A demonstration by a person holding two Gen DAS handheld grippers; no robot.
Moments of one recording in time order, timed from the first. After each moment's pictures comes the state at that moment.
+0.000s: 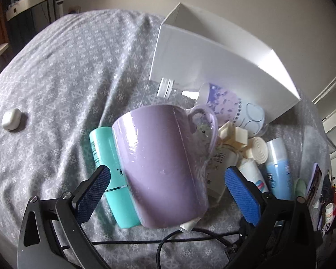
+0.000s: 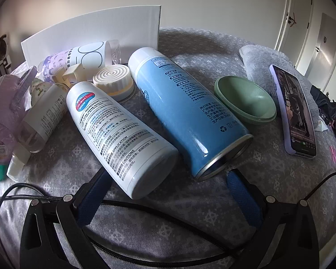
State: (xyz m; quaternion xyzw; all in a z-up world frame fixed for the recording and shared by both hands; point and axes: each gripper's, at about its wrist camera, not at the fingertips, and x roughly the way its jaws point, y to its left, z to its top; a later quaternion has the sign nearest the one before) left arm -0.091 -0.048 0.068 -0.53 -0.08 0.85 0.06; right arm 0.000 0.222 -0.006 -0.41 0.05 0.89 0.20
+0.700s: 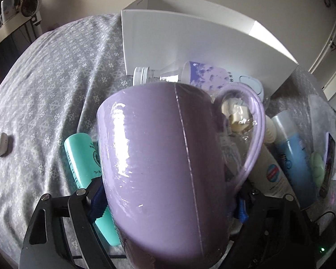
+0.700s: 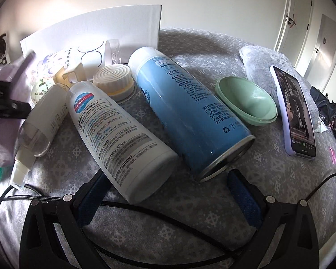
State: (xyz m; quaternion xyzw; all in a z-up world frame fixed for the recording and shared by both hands) left arm -0.074 -0.018 0.059 -0.50 -0.01 0.86 0.11; right arm -0.002 0.224 -0.006 -0.42 0.05 0.89 0.20
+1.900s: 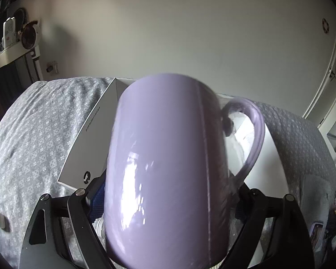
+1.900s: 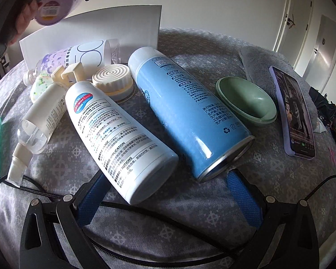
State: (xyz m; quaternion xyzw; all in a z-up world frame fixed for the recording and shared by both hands) left arm -0.203 0.054 0.137 -0.39 -0.03 0.92 0.10; right arm -0.001 0.226 -0.007 -0.42 0.04 0.89 0.20
